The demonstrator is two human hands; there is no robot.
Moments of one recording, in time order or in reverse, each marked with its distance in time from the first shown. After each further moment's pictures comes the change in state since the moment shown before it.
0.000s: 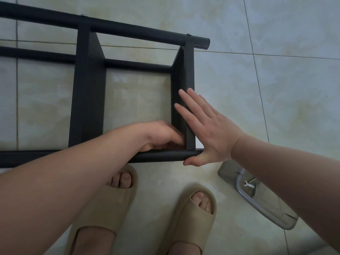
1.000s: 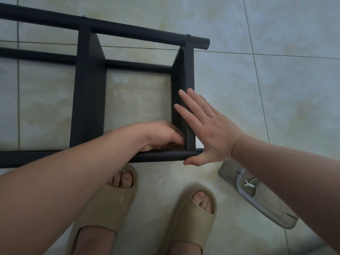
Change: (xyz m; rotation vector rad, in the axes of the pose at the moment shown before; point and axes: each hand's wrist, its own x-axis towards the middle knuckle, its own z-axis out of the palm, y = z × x) left_hand -0.003 0.002 0.002 0.049 0.022 0.020; right_hand 0.000 -0.001 -0.001 0.001 0.007 -0.001
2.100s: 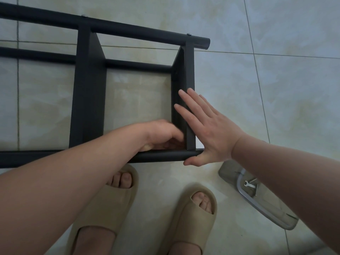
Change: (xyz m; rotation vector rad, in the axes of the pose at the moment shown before) left_hand 0.003 -0.003 -0.003 -0.122 -0.033 0.017; right_hand 0.000 -0.001 -0.001 -0.004 -0.008 0.004
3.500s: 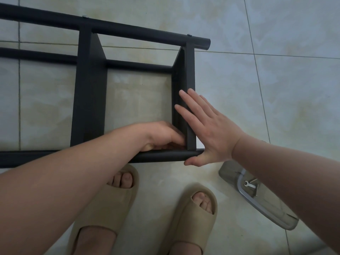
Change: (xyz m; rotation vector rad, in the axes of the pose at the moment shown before) left_hand -0.003 0.001 0.000 0.094 -0.009 -0.030; right_hand 0.000 0.000 0.002 -0.005 0.010 -0.004
